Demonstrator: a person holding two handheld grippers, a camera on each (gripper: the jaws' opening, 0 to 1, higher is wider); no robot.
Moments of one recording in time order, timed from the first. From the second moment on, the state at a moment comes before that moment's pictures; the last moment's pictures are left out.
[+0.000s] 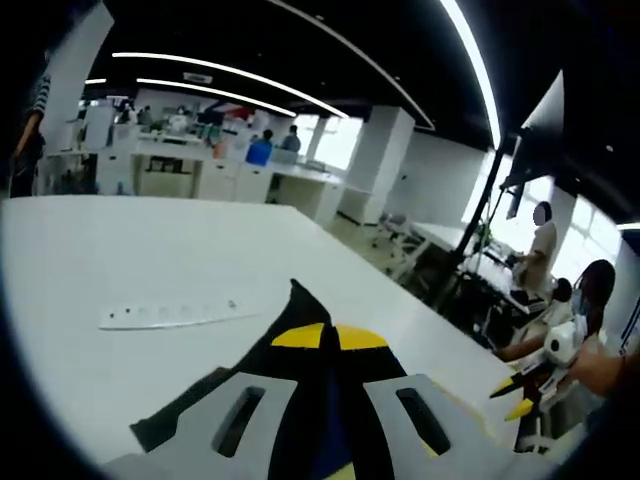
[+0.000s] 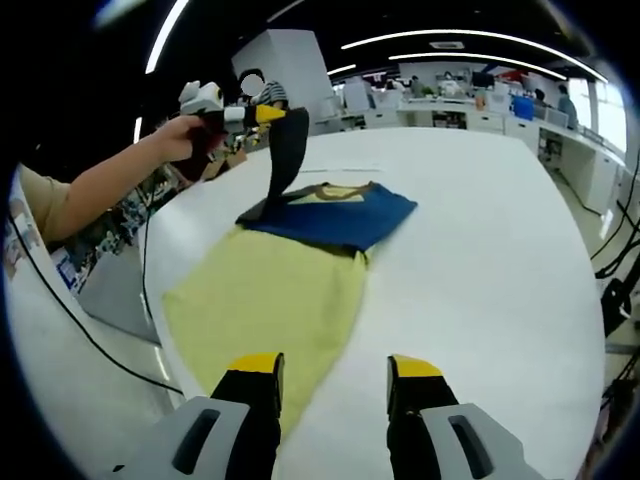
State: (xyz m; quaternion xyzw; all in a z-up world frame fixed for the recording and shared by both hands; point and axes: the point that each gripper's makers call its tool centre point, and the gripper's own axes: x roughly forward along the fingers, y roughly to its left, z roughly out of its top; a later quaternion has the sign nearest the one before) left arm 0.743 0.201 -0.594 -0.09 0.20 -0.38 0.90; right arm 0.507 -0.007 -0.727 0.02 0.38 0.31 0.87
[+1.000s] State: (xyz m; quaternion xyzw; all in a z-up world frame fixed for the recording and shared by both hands) left arm 0.741 0.132 -0.647 -0.07 0.26 -0.42 0.87; right arm 0.504 -0.026 -0.736 0.03 0.39 0.30 0.87
